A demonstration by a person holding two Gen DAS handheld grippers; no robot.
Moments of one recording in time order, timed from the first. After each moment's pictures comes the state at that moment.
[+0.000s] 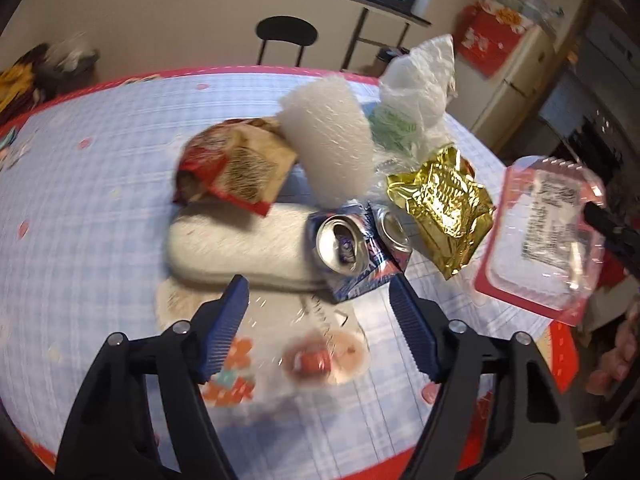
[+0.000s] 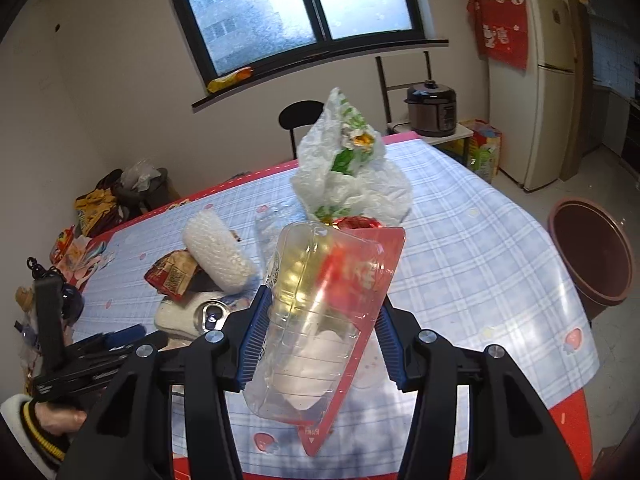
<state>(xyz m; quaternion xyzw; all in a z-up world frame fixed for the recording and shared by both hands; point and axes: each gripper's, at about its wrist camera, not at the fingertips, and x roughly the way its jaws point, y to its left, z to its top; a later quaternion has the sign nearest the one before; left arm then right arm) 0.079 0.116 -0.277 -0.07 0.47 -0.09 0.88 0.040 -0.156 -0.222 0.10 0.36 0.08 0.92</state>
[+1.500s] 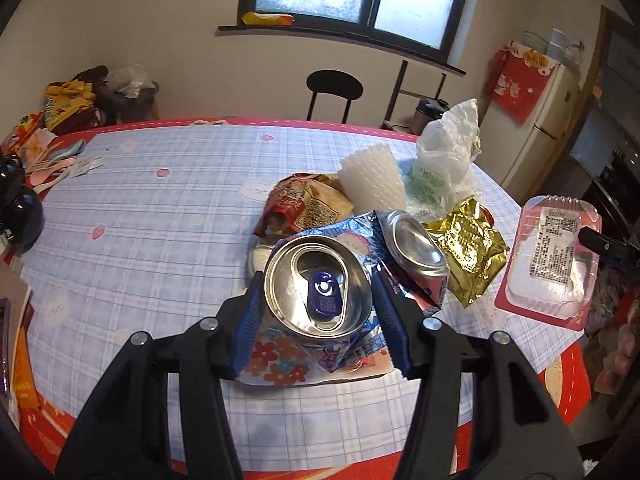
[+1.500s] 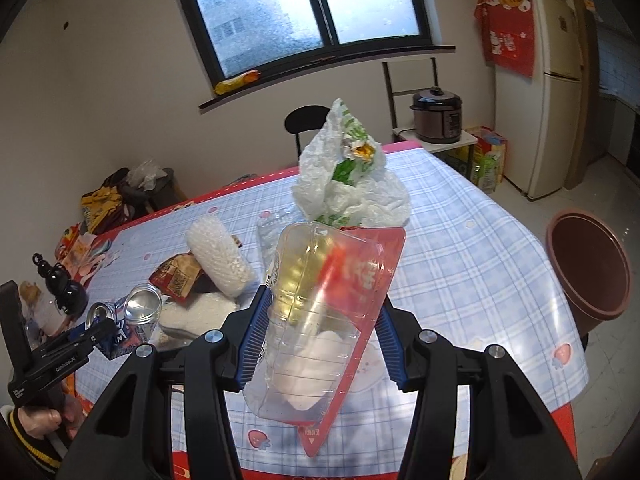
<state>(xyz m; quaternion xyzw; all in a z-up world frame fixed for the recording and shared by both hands) 0.010 0.149 -0.222 -0.08 0.38 0.01 0.92 0.043 -0.161 -0.210 0.09 0.35 0.11 0.93</state>
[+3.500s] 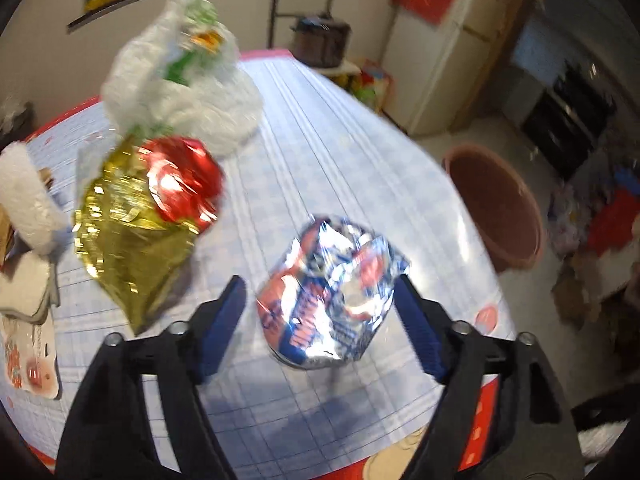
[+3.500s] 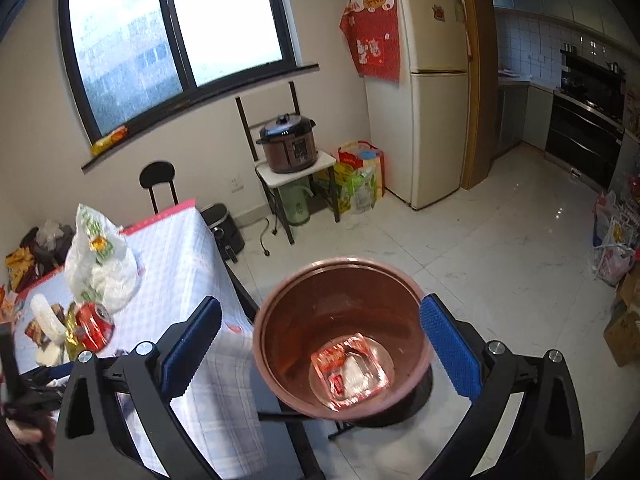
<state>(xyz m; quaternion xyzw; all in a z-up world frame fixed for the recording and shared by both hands) 0.115 -0.222 -0.290 0.02 0.49 -0.14 0.86 0.070 -0.585 -0.200 0.10 0.33 -0.05 0.94</state>
